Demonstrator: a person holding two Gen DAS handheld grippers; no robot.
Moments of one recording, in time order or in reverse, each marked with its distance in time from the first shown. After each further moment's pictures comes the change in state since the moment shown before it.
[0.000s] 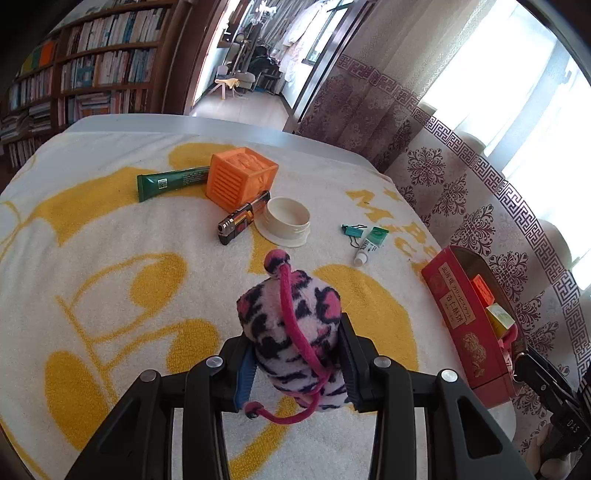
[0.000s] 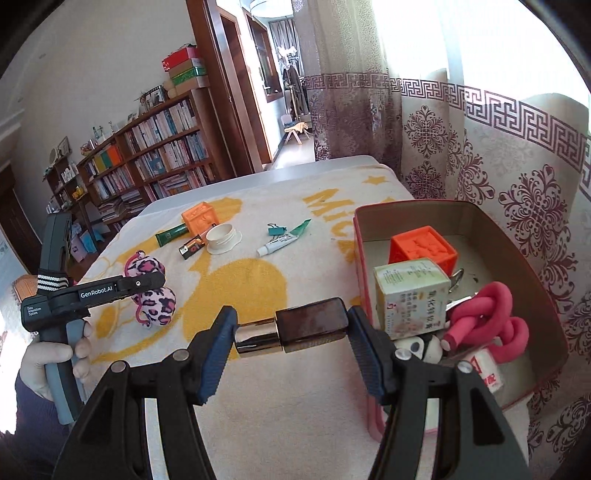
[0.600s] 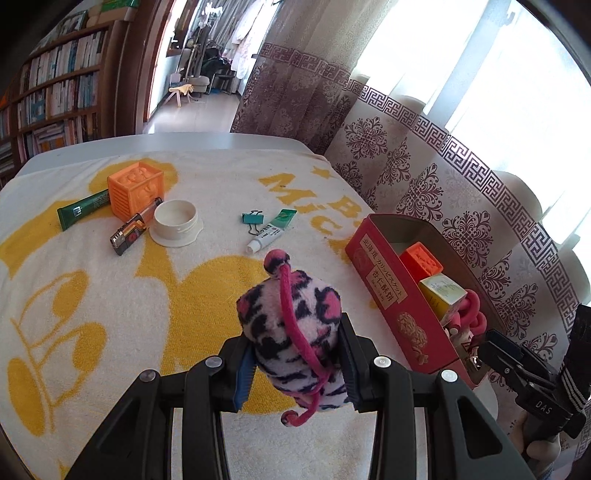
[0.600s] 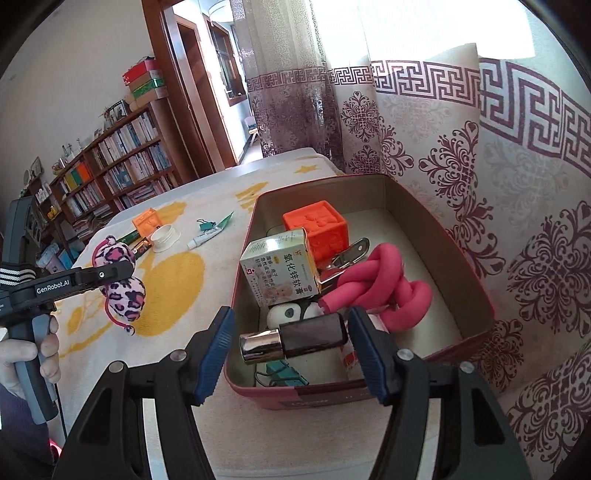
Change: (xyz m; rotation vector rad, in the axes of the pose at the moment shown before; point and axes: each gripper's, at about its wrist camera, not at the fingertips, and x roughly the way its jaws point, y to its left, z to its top) left arm 0.011 -0.097 -0.009 0.140 0.035 -0.056; right arm -0.024 -0.080 -0.021 0.098 0.000 -0.067
